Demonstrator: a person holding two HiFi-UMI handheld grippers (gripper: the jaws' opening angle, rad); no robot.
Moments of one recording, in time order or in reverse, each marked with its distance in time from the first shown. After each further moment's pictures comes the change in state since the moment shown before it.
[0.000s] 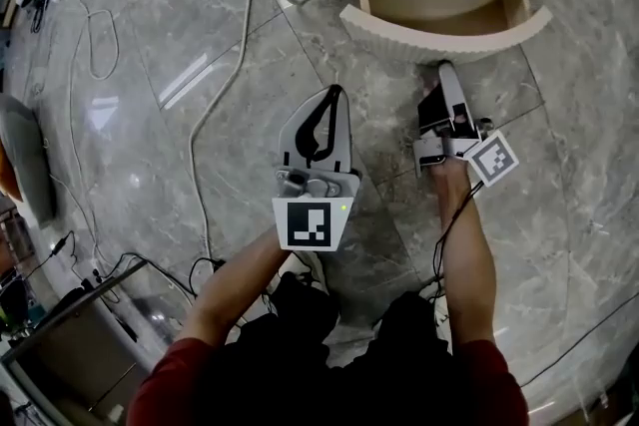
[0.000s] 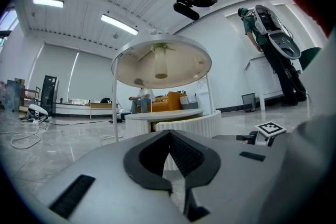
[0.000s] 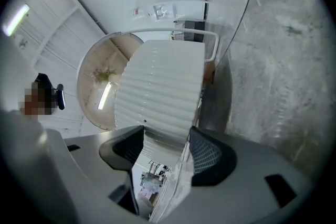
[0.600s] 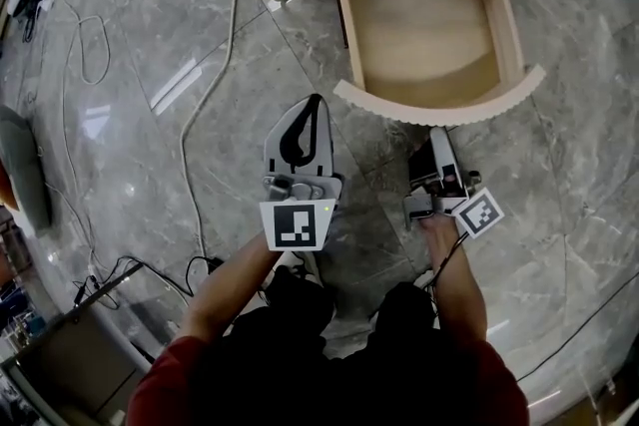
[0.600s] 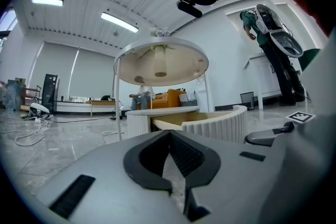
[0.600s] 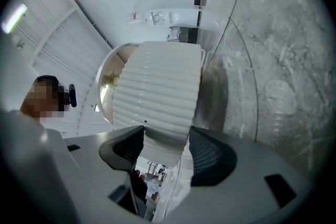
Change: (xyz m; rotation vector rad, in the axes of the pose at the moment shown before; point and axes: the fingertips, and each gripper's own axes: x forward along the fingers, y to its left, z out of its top) left arm -0.029 -0.010 -0.007 -0.002 0.013 -0.001; right arm -0.111 0.033 -0.030 0.048 -0.017 -0.053
